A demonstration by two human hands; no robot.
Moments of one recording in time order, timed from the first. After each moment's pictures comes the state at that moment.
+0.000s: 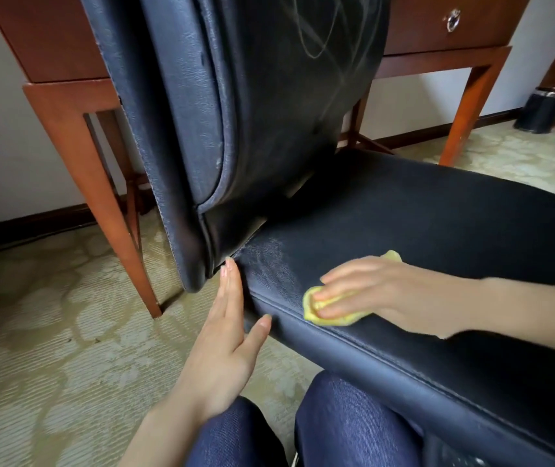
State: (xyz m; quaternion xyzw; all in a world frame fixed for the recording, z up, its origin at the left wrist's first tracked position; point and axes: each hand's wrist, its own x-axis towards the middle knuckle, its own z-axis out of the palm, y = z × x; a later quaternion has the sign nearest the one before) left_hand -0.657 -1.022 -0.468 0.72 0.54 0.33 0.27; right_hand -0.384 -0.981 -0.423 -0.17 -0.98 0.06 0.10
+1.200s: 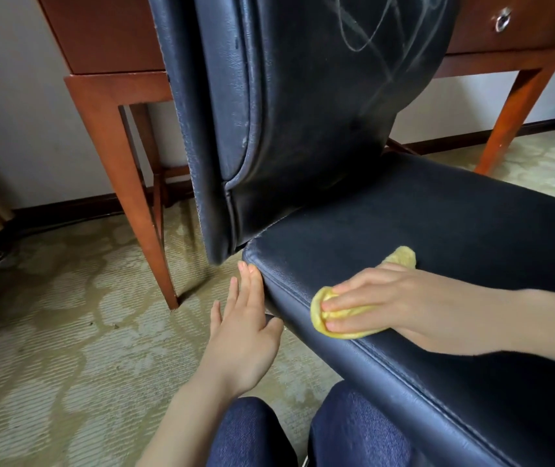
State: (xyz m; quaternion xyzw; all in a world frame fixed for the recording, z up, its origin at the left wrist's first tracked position) left_hand -0.649 -1.007 -0.460 0.66 0.66 0.22 0.28; right_hand -0.411 -0.960 -0.404 -0.16 -0.99 0.00 0.05
